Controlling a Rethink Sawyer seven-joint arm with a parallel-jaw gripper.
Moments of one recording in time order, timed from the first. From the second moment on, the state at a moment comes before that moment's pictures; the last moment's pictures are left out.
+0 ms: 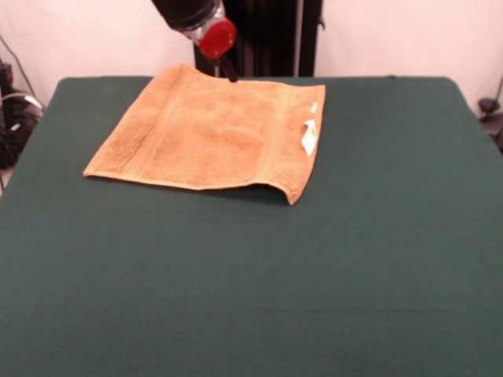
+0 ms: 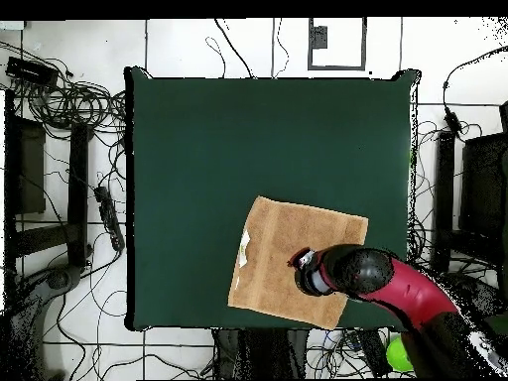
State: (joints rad) arm -0.73 -0.66 0.27 1.98 -0.14 0.69 2.34
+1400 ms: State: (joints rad) arm -0.57 -0.41 0.19 1.63 -0.02 0.63 2.34
